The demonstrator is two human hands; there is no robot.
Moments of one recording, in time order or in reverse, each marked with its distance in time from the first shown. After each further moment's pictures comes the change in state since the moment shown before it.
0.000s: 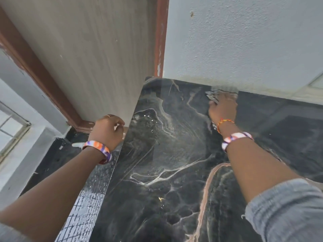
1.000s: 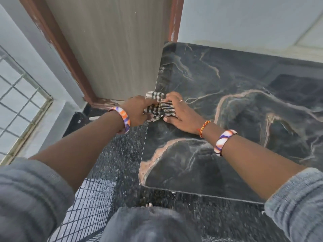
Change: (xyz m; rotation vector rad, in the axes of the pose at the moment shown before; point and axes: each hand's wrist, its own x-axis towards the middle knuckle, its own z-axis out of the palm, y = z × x) left_hand -0.143 -0.019 -0.074 0.211 -0.473 0.403; right_hand -0.290 -0.071 -0.009 0.150 -0.521 -0.758
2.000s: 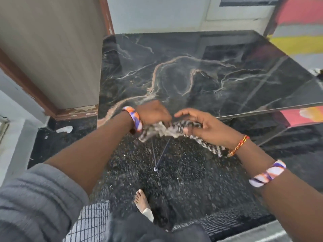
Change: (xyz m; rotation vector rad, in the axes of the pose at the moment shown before) left_hand -0.112 0.211 0.042 -0.419 -0.358 0.256; right_hand -0.311 -0.067 -0.029 0.529 0.128 0.309
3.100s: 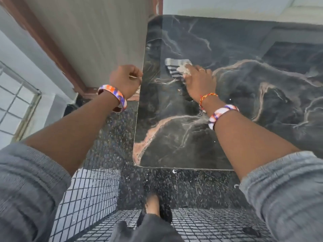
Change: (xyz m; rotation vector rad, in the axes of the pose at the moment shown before) left_hand 0.037 -0.164 -0.150 -0.029 0.805 -0.395; right_hand 0.314 0.011 0.019 -0.821 0.395 0.185
